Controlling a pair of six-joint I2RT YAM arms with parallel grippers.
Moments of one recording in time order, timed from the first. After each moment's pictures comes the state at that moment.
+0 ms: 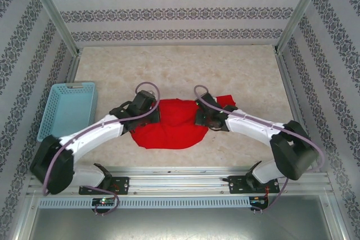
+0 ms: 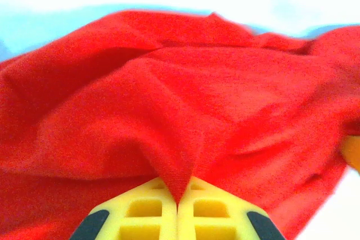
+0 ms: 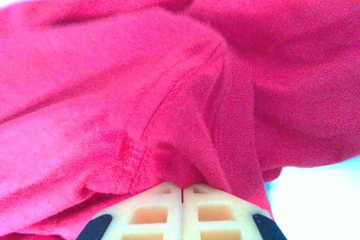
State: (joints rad) left arm -0.60 1.26 0.80 -0.35 -0.01 -0.73; right arm 0.64 1.44 0.84 -0.41 0.09 0.76
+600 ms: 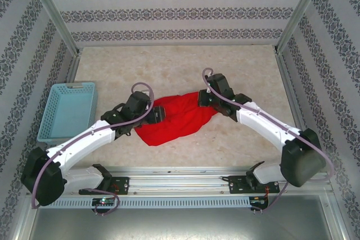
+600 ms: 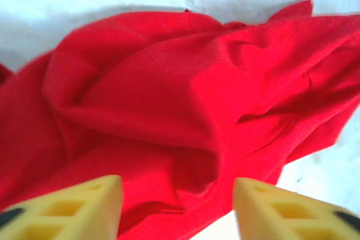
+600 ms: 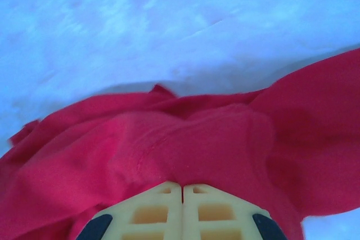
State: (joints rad) left arm -0.64 1.19 0.83 -0.45 -0.02 -0.63; right arm 0.57 1.35 0.96 -0.35 -0.01 0.51
